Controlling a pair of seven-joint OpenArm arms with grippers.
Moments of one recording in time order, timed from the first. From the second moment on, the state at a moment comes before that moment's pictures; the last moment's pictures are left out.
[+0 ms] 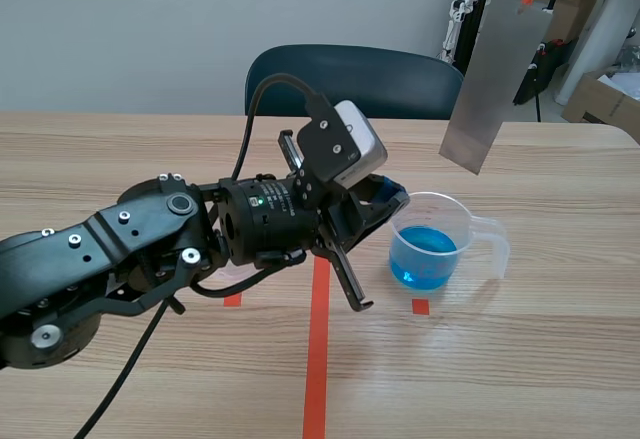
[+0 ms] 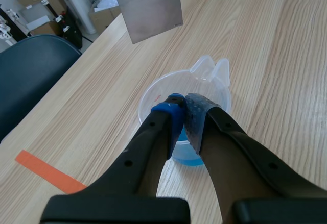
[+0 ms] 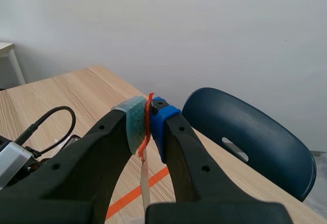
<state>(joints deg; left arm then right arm) -15.8 -17.3 45.6 75.6 -0.3 -22.7 -13.9 3.6 77.6 -24.8 103.1 60.8 23.8 27.9</state>
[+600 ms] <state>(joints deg) -15.8 -17.3 45.6 75.6 -0.3 -21.3 -14.0 3.6 77.6 -24.8 103.1 60.8 23.8 29.0</state>
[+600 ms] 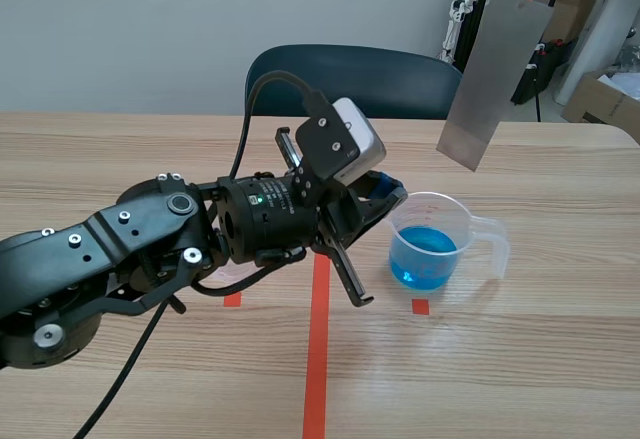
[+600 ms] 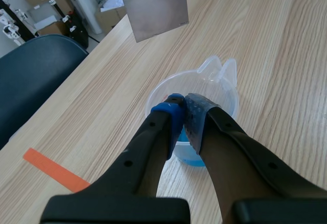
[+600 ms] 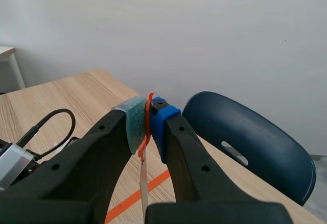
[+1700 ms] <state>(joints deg) -16.1 -17.3 45.6 75.6 -0.3 -21.2 -15.2 3.6 77.6 -24.8 103.1 60.8 23.8 29.0</state>
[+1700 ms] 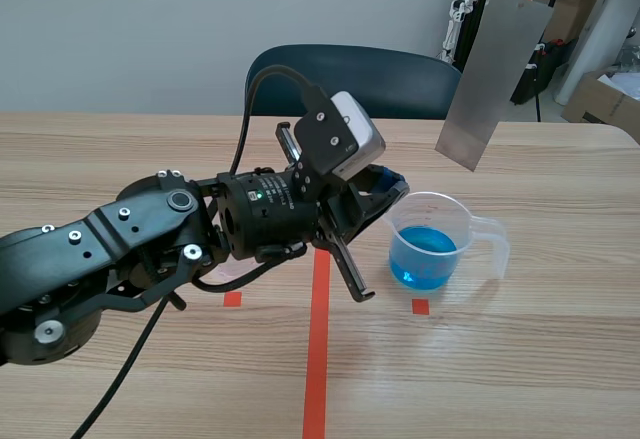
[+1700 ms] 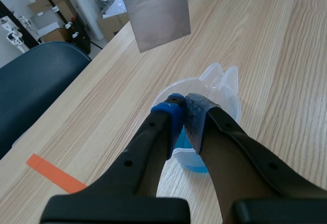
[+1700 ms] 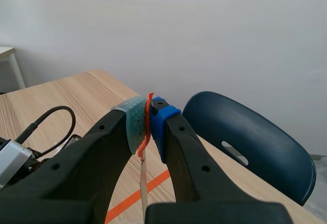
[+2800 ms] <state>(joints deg) -13.4 -20.9 45.6 79.7 -0.3 -21.3 -15.2 3.6 77.6 -24.8 103.1 60.8 23.8 29.0</state>
